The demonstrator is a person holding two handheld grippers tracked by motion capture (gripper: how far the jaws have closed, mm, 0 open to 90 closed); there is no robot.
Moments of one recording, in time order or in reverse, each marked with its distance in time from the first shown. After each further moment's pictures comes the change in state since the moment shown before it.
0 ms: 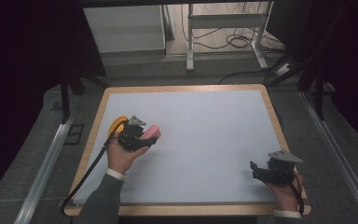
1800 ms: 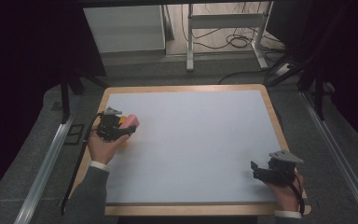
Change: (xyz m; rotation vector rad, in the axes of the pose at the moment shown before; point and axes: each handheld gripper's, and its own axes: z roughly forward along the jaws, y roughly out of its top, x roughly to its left) left arm 0.063 -0.008 -0.023 -0.051 0.110 -0.144; right arm -0.001 -0.001 -0.001 -0.001 -0.004 0.001
